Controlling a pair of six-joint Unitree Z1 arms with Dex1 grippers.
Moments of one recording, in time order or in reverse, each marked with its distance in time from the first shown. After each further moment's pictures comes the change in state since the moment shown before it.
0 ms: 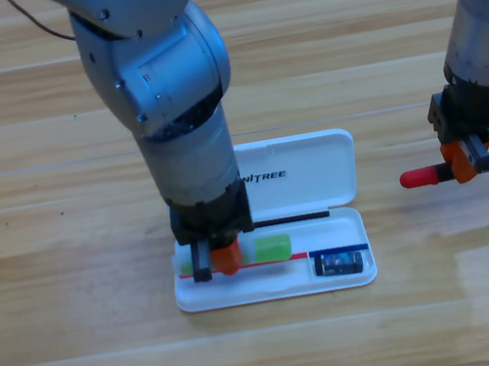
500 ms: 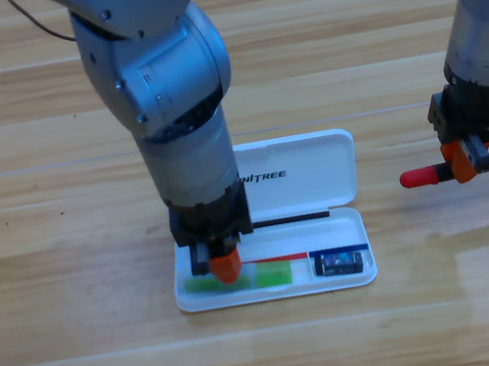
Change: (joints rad) arm 0 -0.001 0.002 -0.002 0.009 0.000 0.000; arm 1 0.000 0.000 0.000 0.000 0.000 0.002
